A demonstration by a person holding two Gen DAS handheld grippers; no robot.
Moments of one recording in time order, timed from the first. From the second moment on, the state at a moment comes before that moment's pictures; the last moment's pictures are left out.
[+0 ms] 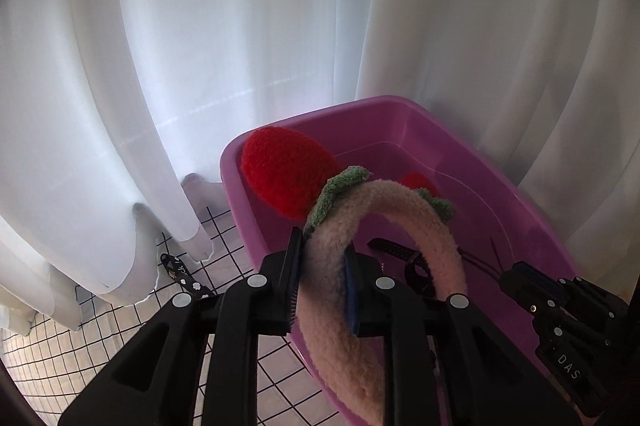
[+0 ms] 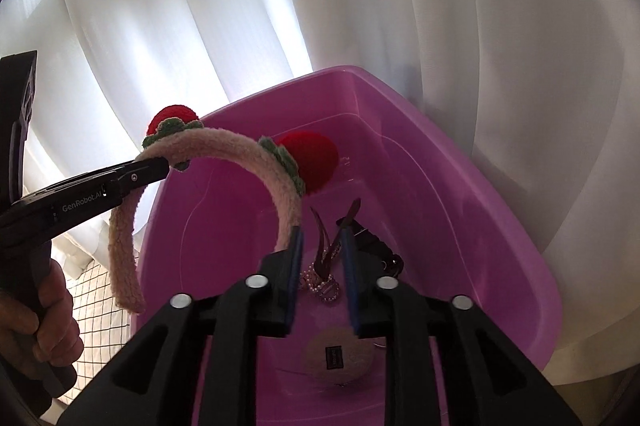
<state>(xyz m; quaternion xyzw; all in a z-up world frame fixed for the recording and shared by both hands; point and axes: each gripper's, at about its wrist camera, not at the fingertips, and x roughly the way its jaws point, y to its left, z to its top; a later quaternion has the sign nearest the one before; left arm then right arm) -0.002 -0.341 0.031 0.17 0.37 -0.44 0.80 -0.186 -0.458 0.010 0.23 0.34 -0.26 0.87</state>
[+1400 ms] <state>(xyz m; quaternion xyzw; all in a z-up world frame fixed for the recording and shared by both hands) 0.031 -0.064 -0.073 0.08 0.45 -0.24 0.86 -0.087 -0.279 0.004 0.18 0.37 -0.02 0.91</state>
